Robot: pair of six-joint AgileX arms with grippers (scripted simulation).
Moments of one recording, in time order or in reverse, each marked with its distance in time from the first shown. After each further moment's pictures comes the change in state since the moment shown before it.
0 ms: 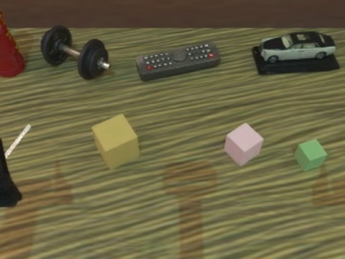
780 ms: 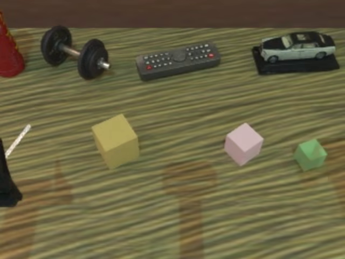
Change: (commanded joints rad) left arm 0.000 0.000 0.000 0.000 0.000 0.000; right arm 0.071 0.677 0.523 -0.362 0.001 -0.057
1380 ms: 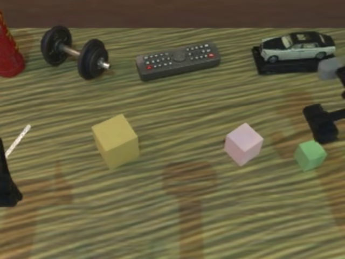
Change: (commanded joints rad) left arm 0.000 0.000 0.000 0.000 0.000 0.000; right arm 0.093 1.002 0.669 -0.493 0.006 -0.073
